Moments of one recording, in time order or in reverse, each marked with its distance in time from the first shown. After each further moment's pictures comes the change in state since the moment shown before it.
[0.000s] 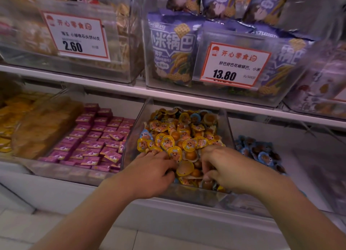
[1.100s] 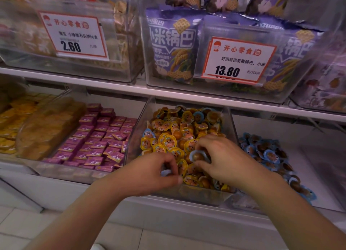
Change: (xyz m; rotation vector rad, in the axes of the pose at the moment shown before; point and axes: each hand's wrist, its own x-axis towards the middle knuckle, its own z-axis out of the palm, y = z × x) left_hand -0.012 -0.002 -0.017 -0.541 -0.010 -0.058; right_hand 0.018 0.003 0.016 0.041 0.333 -0.058
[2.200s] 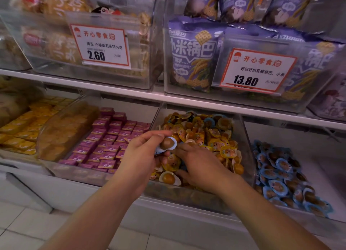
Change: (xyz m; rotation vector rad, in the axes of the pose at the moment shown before) left_hand -0.003 0.000 -0.015 -1.144 0.589 -0.096; right_hand 0.048 -0.034 0.054 -0.090 -0.052 -0.132
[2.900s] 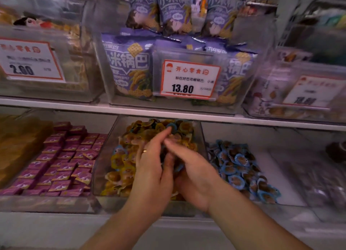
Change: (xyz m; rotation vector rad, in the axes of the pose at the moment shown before) left_hand -0.027 -0.033 0.089 0.656 -0.125 0.595; right_hand -0.062 -0.009 -0.062 1.996 0.184 0.525
